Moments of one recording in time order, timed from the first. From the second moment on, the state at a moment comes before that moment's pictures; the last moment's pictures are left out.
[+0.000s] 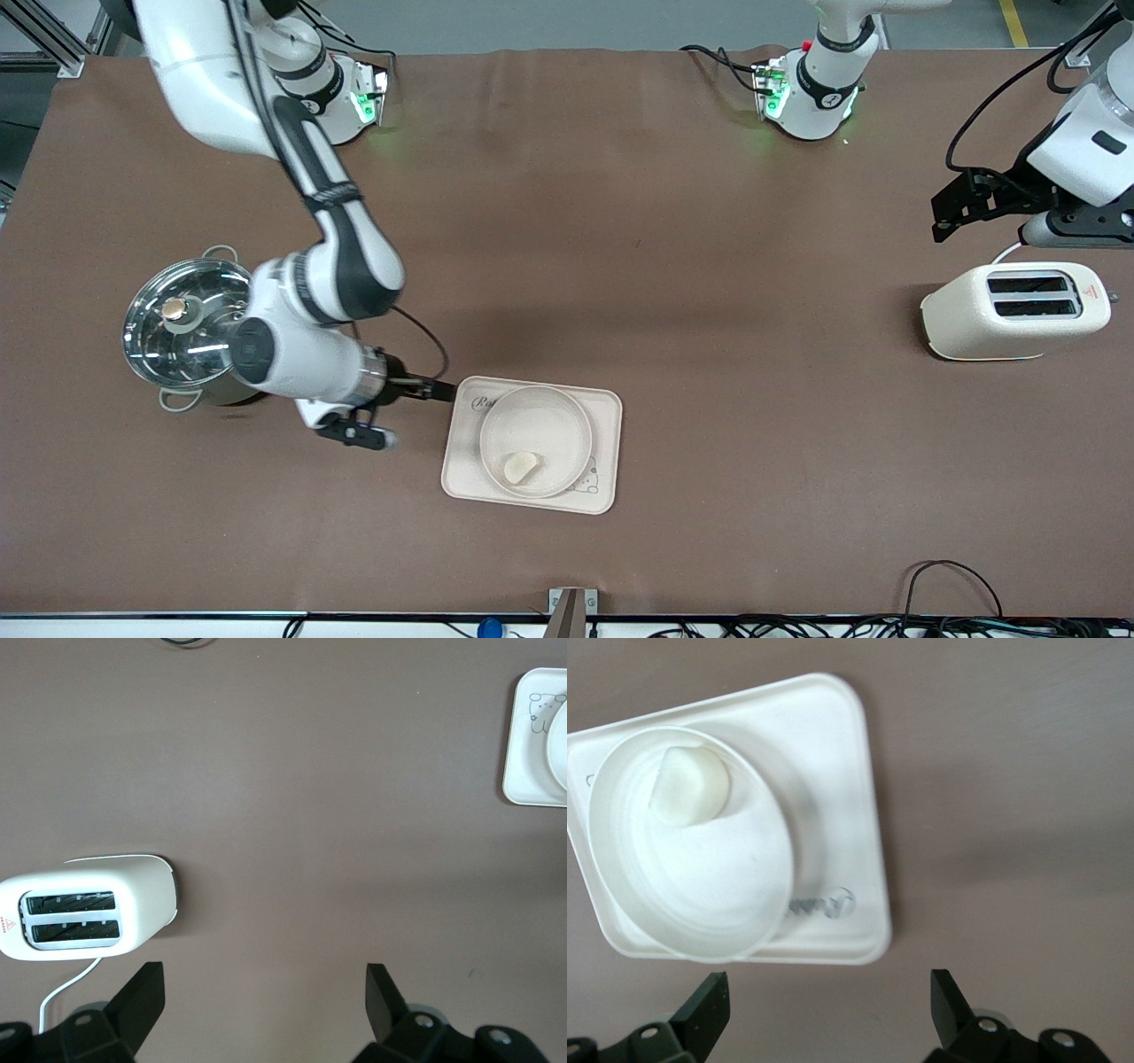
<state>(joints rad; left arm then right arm) -0.05 0.01 -0.10 -1.52 0.03 1.57 -0.08 0.41 0.70 -0.05 -1.45 0.41 2.17 0.39</state>
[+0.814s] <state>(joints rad) -0.05 0.01 -0.10 -1.52 0.03 1.57 -0.08 0.45 0.95 -0.06 -1.25 0.42 2.33 0.43</state>
